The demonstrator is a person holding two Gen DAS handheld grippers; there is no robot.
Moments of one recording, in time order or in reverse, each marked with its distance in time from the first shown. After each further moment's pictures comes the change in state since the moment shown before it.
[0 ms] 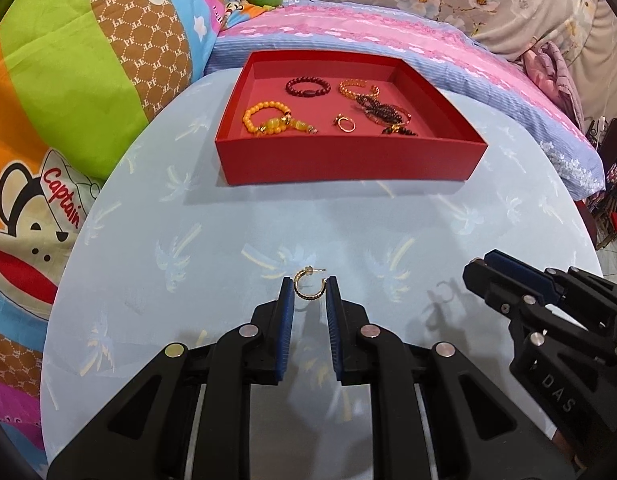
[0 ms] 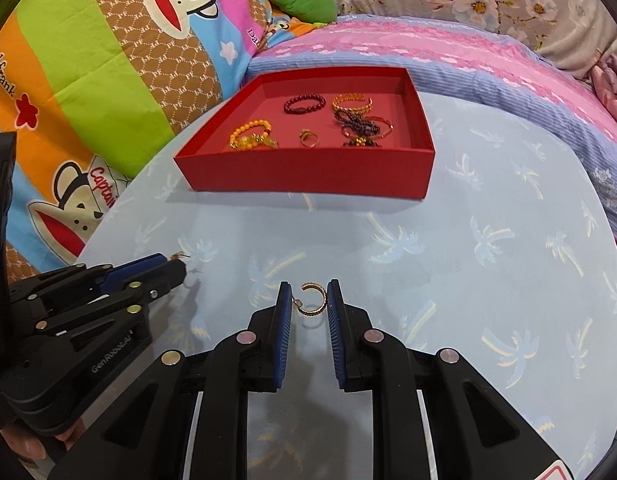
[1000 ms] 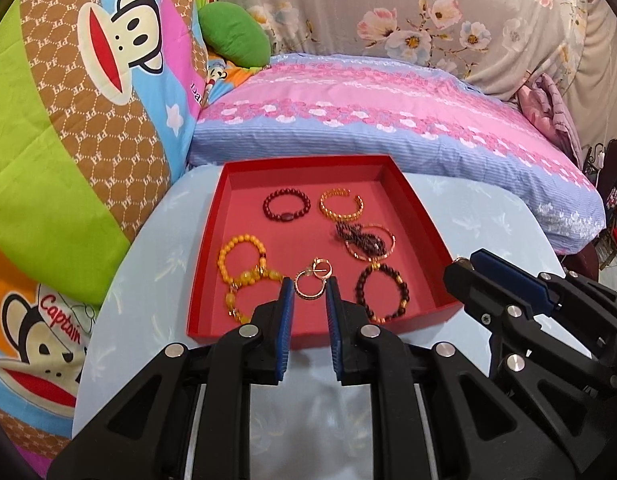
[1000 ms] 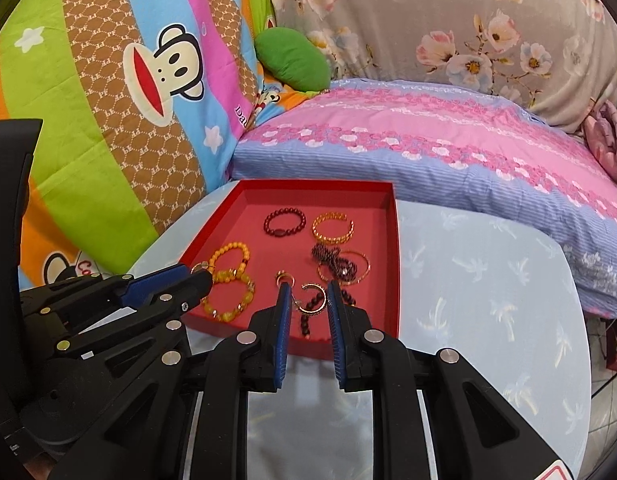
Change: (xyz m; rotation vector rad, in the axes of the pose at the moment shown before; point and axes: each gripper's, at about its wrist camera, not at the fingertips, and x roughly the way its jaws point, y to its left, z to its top) left arm -0.002 -0.028 0.116 0.037 -0.166 0.015; right arm -0.012 -0.020 0.109 -0.022 -0.199 -0.036
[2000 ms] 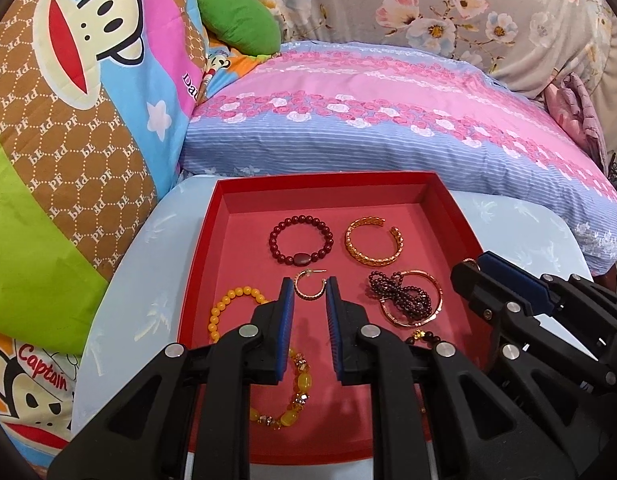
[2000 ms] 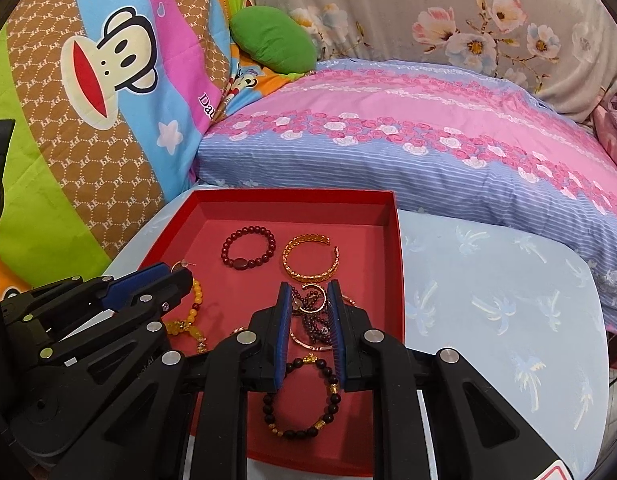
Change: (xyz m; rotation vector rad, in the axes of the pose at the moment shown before) left arm 0.085 0.011 0.043 -0.016 0.045 0.043; right arm 0.095 -0.022 0.040 0.026 0.067 -0.027
